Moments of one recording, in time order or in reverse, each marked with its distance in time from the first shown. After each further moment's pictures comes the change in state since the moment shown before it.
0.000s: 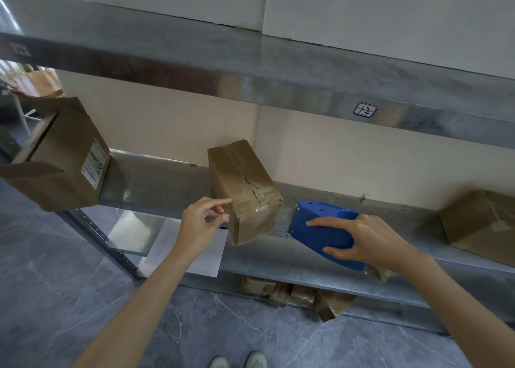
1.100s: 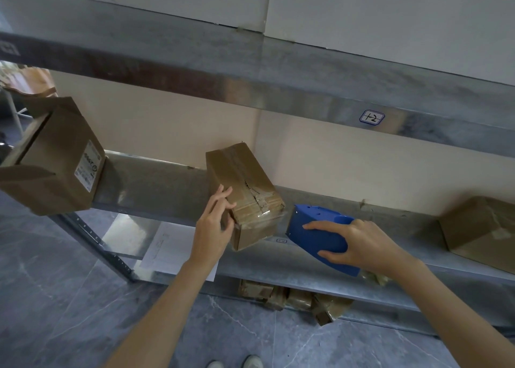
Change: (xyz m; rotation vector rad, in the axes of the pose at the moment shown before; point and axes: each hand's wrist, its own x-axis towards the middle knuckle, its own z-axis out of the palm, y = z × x) left_hand 0.014 -0.029 0.040 0.202 0.138 0.289; right_hand 0.016 -0.001 0.006 -0.052 -0.061 0.049
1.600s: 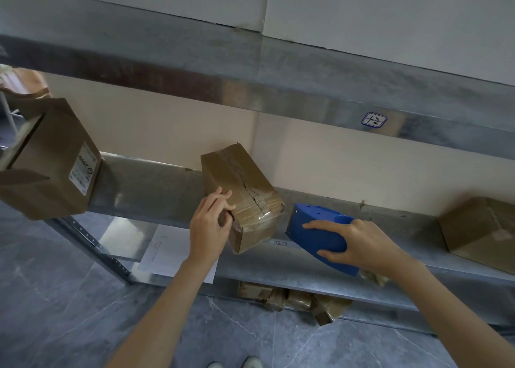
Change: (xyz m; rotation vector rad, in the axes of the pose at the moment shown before) left_hand 0.011 0.006 -0.003 0.096 0.057 0.020; right_hand 0.006 0.005 0.002 0.018 0.055 0.011
